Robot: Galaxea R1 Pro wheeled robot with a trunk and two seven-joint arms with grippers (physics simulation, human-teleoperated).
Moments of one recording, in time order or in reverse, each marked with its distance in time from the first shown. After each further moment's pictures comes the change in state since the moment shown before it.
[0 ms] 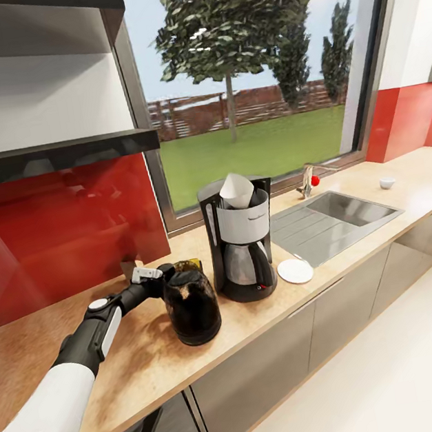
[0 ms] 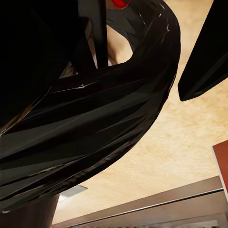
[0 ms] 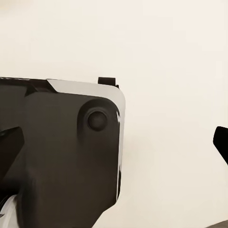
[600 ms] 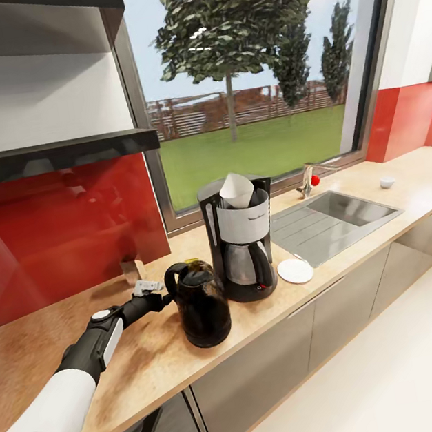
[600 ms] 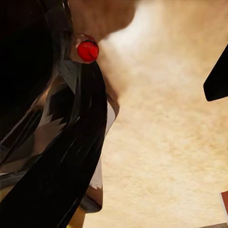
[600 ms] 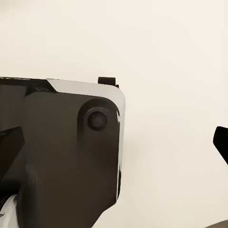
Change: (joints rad) left arm 0.014 0.001 -0.001 0.099 0.000 -0.001 -0.001; right arm 0.000 0.000 0.000 0.000 0.000 0.000 0.000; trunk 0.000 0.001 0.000
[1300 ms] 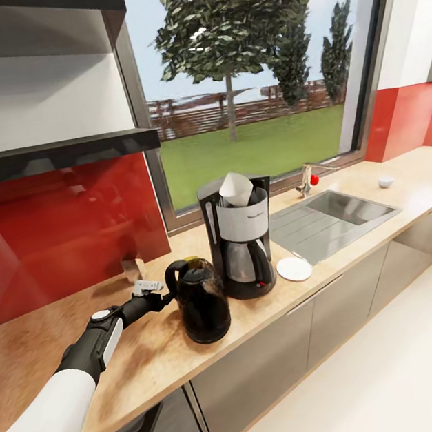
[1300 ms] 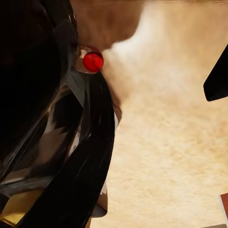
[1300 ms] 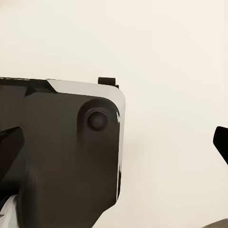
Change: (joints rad) left arm 0.000 0.001 0.001 0.000 0.000 -0.002 0.001; right arm 0.000 0.000 0.000 0.000 0.000 -0.001 0.000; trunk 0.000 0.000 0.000
